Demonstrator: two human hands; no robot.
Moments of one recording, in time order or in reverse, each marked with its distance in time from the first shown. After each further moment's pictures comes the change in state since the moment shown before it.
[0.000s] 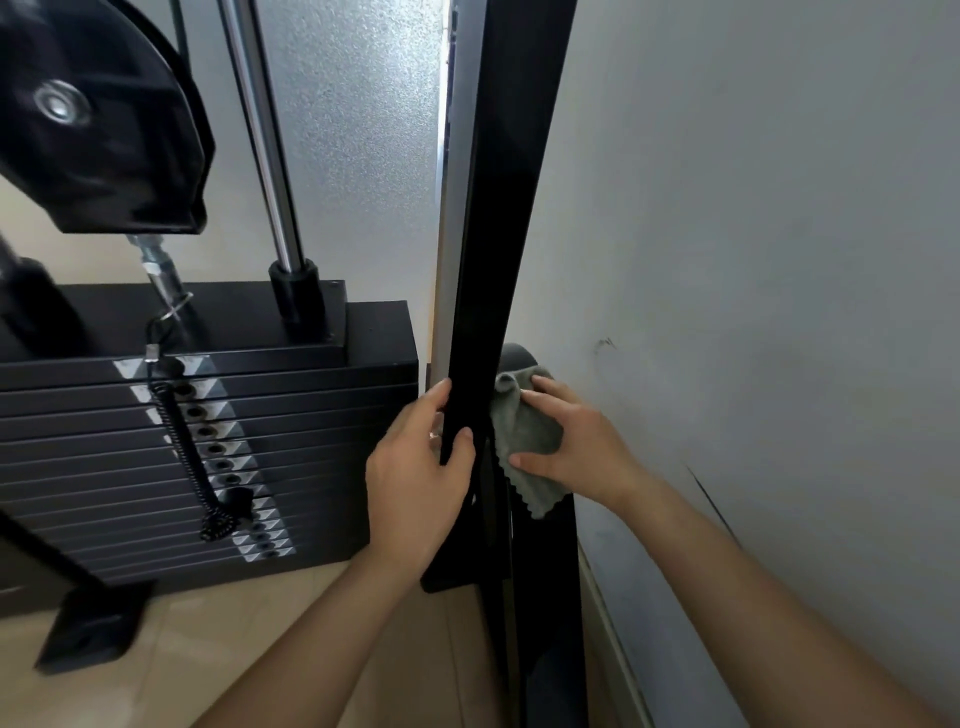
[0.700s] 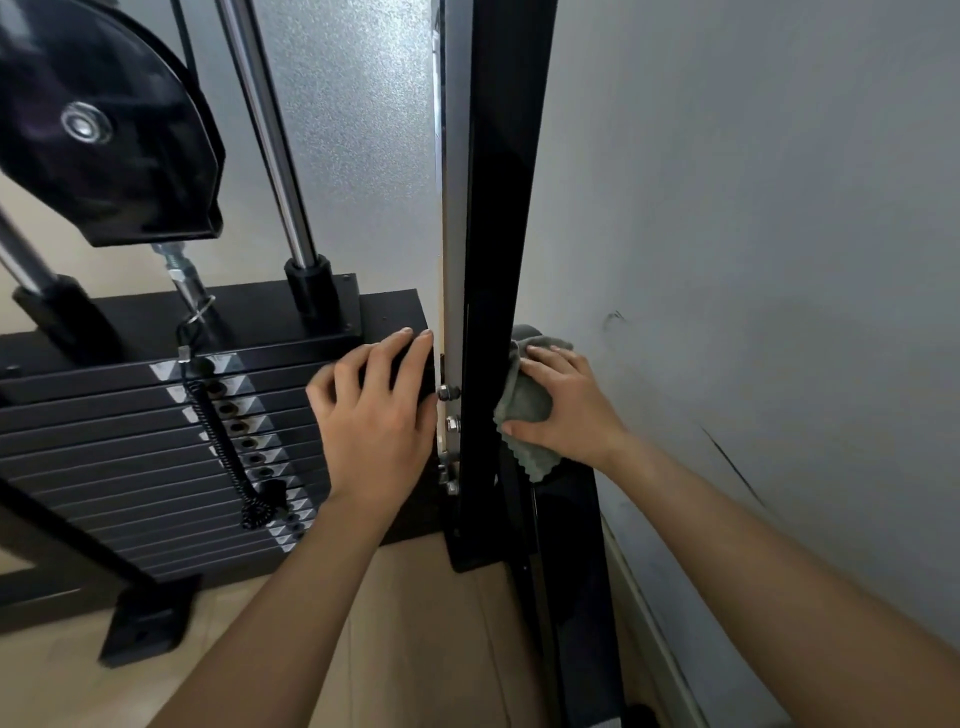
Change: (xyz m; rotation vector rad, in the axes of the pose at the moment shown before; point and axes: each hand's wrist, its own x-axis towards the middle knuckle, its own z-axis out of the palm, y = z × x) left_hand 0.033 -0.029 -0.042 0.874 0.253 0.536; right_hand 0.009 -0.022 0.015 -0.076 0.090 -0.032
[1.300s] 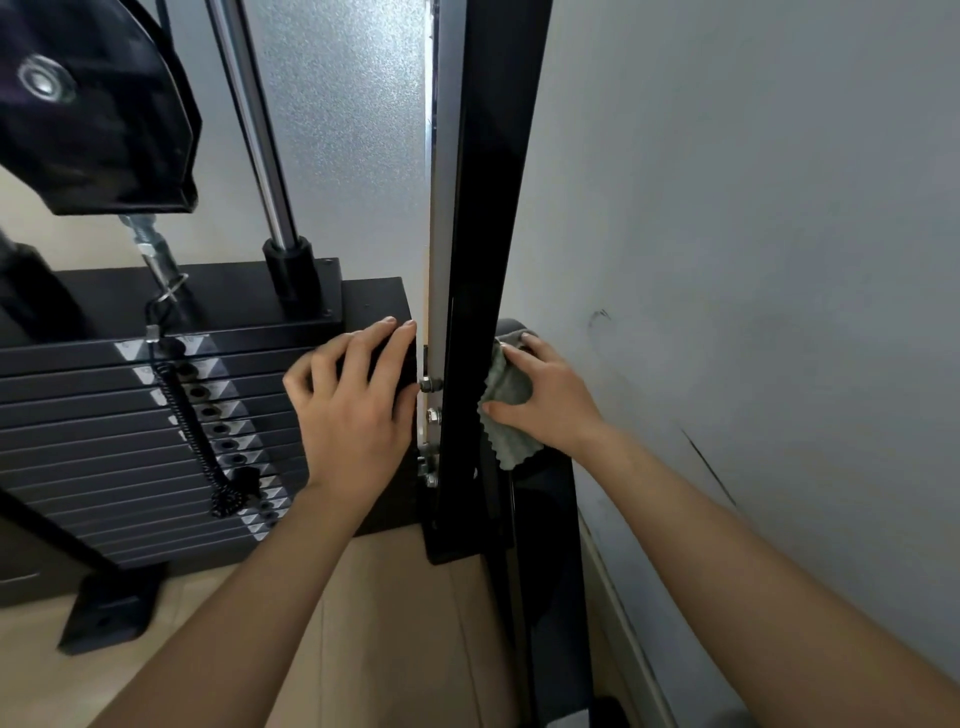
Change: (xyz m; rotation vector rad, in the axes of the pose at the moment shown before) left_hand -0.005 -0.001 0.007 -0.043 0.033 -0.018; right_hand 0.009 -0.002 0.000 0.026 -0.012 0.088
